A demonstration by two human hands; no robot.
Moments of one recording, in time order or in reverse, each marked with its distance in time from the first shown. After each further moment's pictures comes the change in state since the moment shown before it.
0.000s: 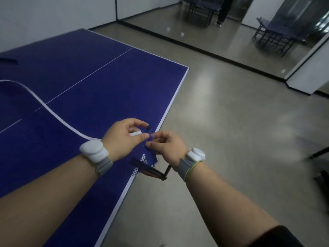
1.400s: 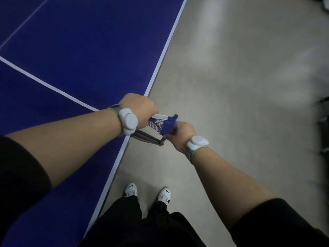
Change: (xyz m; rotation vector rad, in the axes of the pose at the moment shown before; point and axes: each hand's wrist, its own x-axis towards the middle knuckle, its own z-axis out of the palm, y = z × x) left_hand 0.133 -0.058 0.129 1.234 -0.672 0.400; right_hand 0.054 0.144 -0.081 -0.719 0.077 0.361
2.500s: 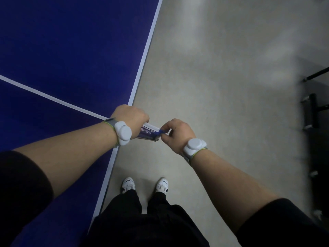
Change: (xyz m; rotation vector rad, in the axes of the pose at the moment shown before) left_hand 0.013 0.003 0.063 -0.091 -0.044 0.077; right_hand -0.006 0.017 0.014 -0.047 0.087 -0.154
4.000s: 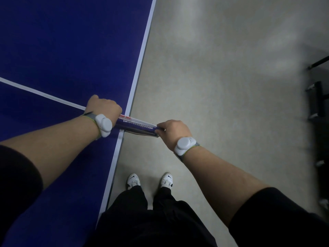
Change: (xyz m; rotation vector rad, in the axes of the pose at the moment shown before) left_hand -0.001 -0.064 0.035 0.246 -0.236 -0.261; right_hand 0.005 -0.016 0.016 -0.207 -0.110 0.042
